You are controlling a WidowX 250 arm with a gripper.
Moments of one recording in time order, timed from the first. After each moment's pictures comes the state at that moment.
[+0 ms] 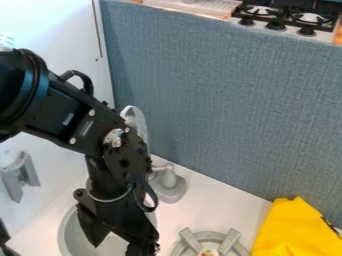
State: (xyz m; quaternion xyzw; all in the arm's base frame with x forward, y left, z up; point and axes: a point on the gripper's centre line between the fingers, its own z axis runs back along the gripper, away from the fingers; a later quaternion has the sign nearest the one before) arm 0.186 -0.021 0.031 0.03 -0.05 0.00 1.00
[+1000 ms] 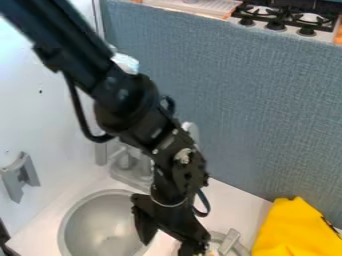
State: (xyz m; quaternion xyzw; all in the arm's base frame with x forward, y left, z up) arm 0.238 -0.055 -0.007 0.03 -0.05 -0.01 1.00
